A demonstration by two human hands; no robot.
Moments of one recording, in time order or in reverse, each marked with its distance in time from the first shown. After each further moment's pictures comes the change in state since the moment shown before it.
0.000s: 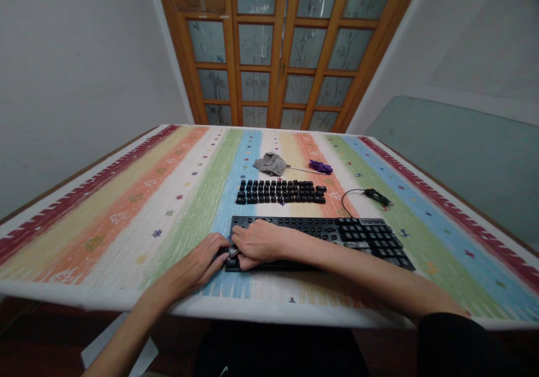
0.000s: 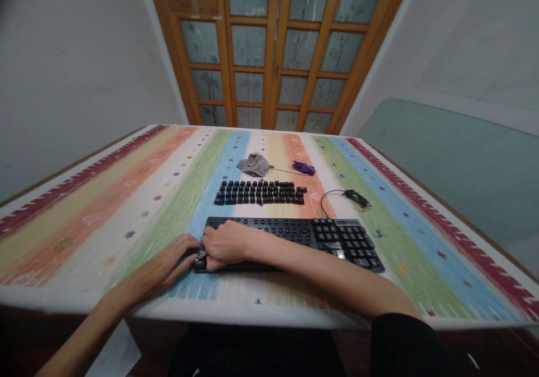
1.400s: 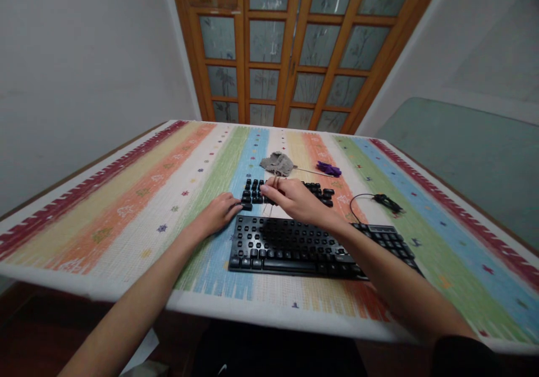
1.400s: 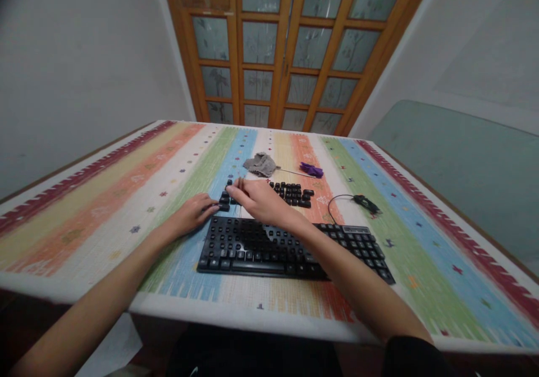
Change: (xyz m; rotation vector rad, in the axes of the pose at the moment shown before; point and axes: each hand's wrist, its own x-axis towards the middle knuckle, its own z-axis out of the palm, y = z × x) left_hand 0.090 -0.065 -0.006 0.236 0.104 -0.073; right_hand -0.036 0.053 -0.043 0.613 0.529 0.409
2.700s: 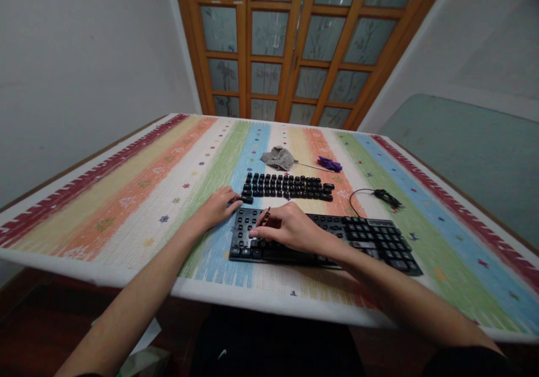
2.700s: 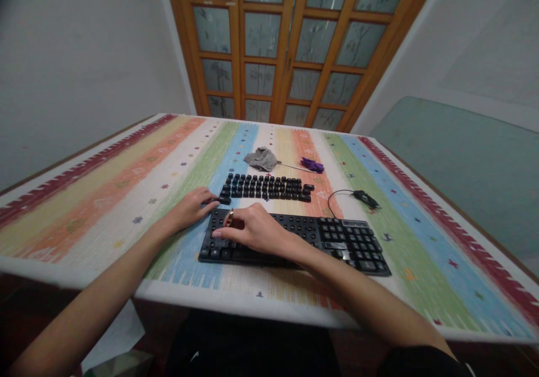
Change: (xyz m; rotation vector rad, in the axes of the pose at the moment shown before) left_hand -0.005 0.003 0.000 -0.011 0.044 -0.031; right_hand -0.042 -0.014 0.037 0.159 -0.087 -0.016
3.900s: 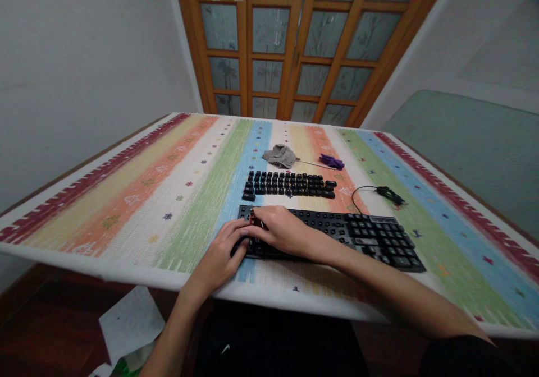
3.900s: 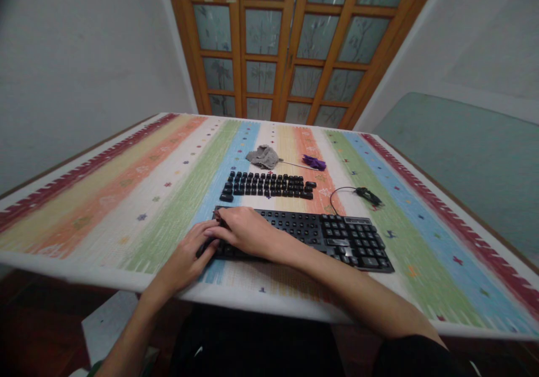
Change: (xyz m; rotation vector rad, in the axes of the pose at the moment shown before) left_hand -0.086 0.095 0.012 -0.300 0.213 -0.090; right_hand 0.011 0.002 0.022 -0.290 -0.026 -0.128
